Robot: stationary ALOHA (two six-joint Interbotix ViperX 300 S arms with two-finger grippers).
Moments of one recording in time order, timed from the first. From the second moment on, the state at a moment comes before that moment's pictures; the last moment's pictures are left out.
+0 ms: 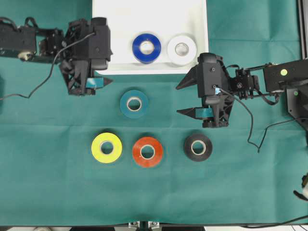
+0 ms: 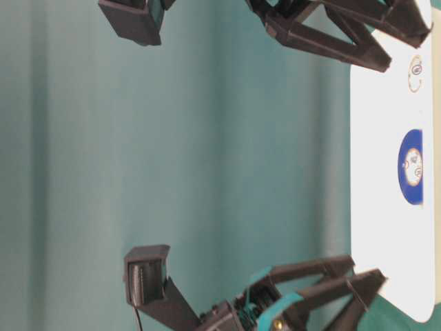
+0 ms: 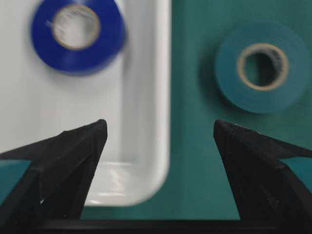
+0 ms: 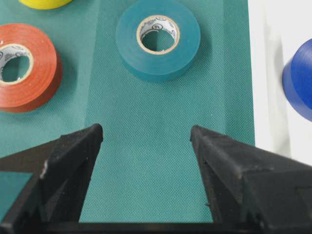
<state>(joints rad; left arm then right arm) 0.12 -0.15 0.73 -0.02 0.29 0.13 0.06 -0.19 0.86 -0.08 0.02 0.26</state>
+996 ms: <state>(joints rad) -0.09 -0.17 0.85 -0.03 0.29 -0.25 0.06 -0.16 0.85 -0.08 0.02 0.26</state>
